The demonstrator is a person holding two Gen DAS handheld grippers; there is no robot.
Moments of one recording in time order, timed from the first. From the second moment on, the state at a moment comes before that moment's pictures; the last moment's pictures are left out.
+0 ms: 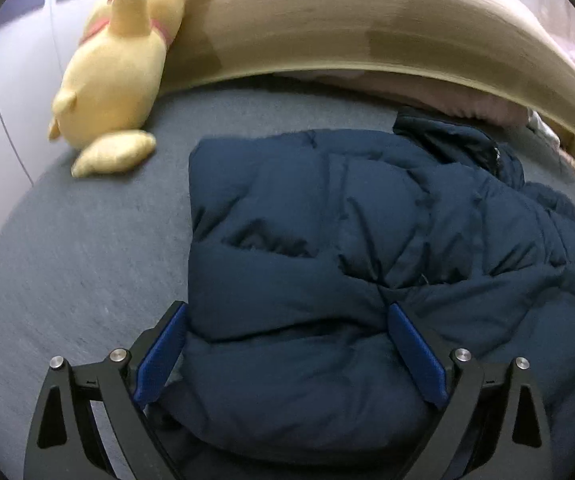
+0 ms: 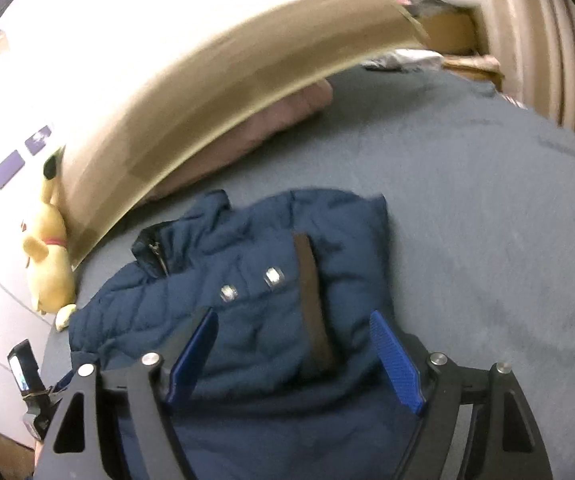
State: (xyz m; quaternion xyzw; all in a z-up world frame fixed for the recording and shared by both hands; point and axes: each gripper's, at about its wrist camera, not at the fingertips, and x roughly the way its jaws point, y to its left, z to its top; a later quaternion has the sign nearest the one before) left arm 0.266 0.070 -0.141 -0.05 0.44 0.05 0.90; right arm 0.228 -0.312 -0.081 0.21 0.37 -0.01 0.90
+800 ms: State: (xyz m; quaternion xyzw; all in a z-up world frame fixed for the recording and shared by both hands) left arm 0.225 0.165 -0.076 -0.18 0.34 0.07 0.92; right arm 0.284 -0.284 -0.127 0.07 0.46 -0.01 0.88
